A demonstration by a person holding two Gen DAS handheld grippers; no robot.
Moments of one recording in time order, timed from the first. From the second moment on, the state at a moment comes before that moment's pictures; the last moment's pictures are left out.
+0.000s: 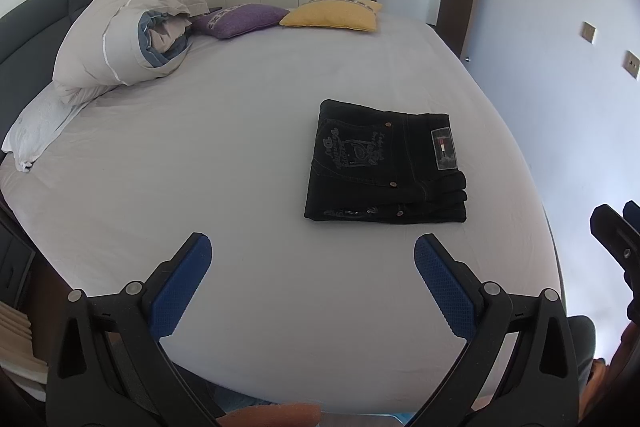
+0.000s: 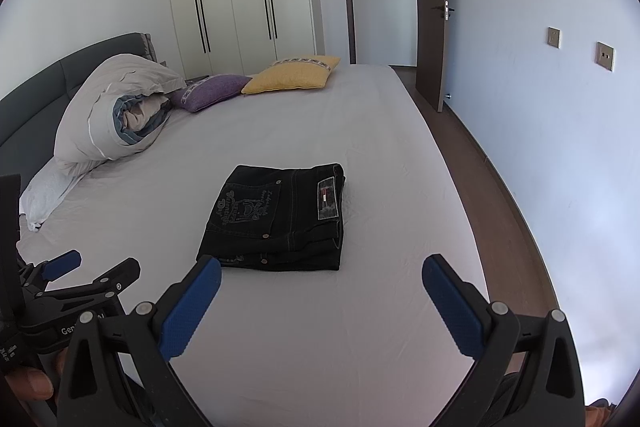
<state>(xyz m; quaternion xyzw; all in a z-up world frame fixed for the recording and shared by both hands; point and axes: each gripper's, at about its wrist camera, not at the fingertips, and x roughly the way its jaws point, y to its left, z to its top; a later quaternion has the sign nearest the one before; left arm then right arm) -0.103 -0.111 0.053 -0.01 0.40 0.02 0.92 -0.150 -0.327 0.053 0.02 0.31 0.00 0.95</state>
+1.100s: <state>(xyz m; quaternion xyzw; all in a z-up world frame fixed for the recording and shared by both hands) -0.104 -0.109 0.051 -0.01 0.40 0.02 0.92 -0.154 -0.322 0.047 0.02 0.32 0.00 0.95</state>
